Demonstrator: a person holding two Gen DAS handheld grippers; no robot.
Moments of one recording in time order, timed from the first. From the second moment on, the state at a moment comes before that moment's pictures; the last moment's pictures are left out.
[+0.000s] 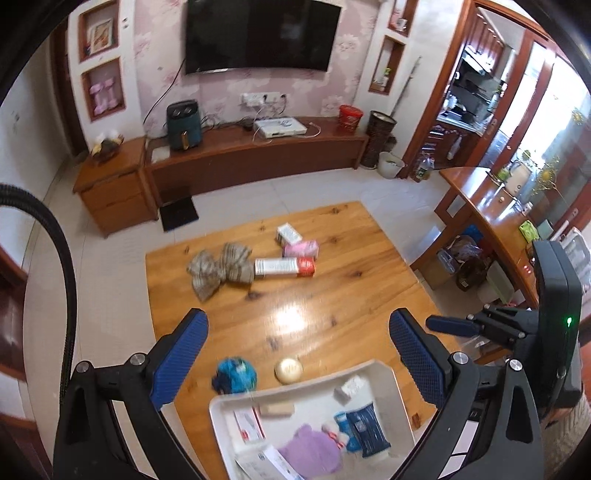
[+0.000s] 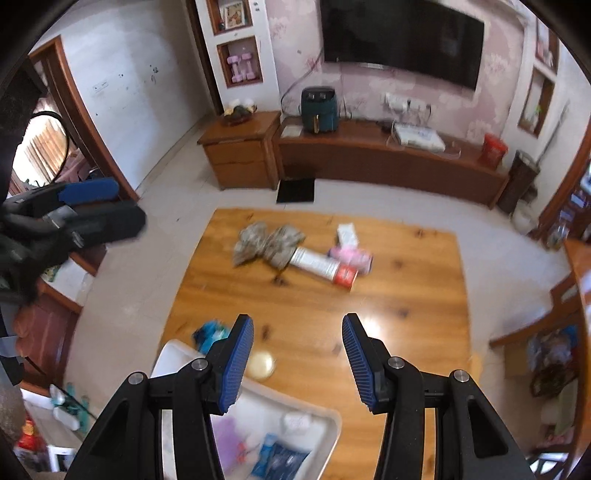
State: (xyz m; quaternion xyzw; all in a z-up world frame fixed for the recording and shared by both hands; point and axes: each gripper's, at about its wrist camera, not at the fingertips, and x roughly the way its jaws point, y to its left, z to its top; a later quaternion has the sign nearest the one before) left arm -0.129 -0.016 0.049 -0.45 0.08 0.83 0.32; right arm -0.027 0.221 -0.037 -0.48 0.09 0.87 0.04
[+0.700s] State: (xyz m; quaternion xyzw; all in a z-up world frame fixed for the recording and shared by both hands) left arm -0.313 0.018 -0.157 -0.52 0.24 0.75 0.32; right arm -0.197 0.232 -0.253 -0.55 -0.06 0.83 -0.07
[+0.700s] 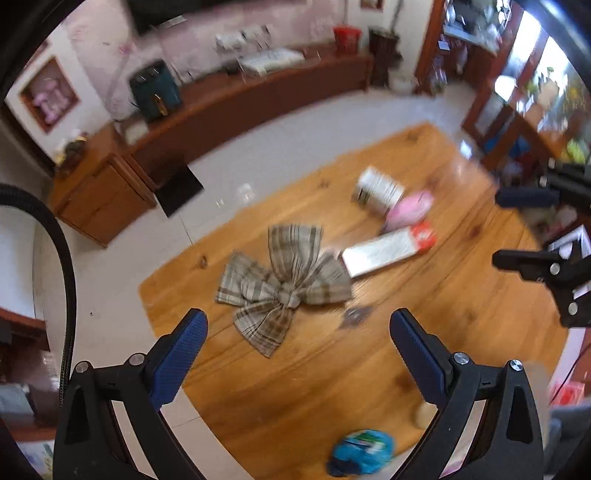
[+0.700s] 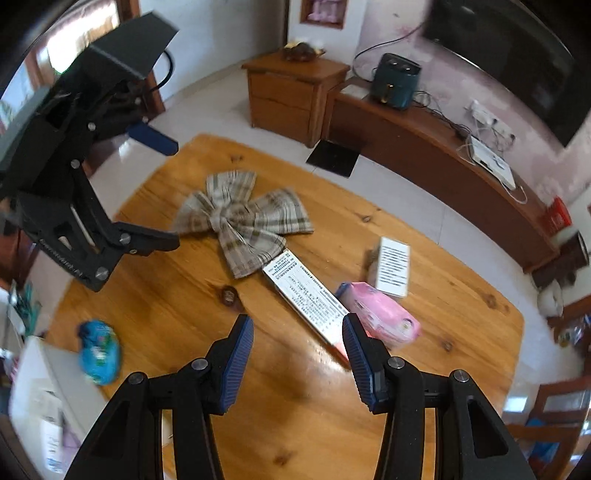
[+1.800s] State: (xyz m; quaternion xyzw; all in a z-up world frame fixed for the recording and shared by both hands) left arm -0.335 0.034 -0.268 -0.53 0.30 0.71 0.35; right arm -0.234 0.233 -0.333 -0.61 -0.08 0.78 -0.12
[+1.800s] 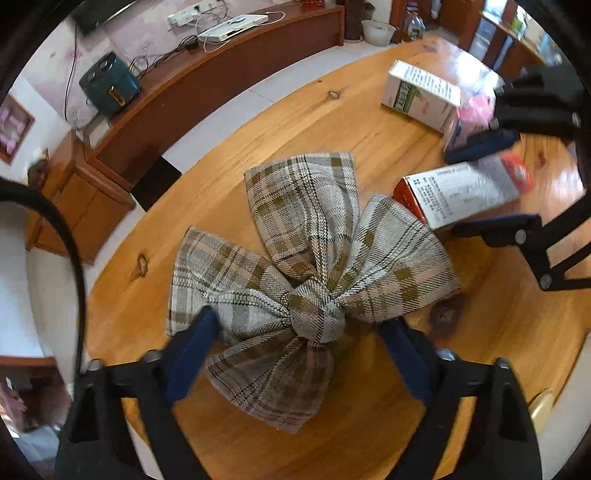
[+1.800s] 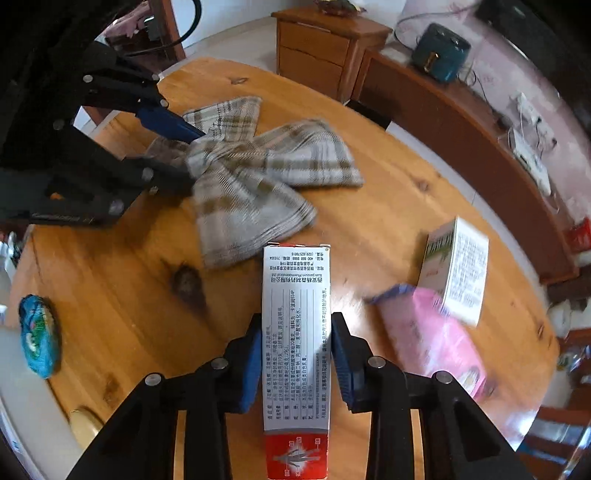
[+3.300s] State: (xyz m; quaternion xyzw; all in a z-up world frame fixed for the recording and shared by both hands) left arm -0.068 -0.058 -0.036 -0.51 0.16 0.79 0.29; right arm 0.084 0.200 -0.117 -0.48 0.21 0.85 -0.05
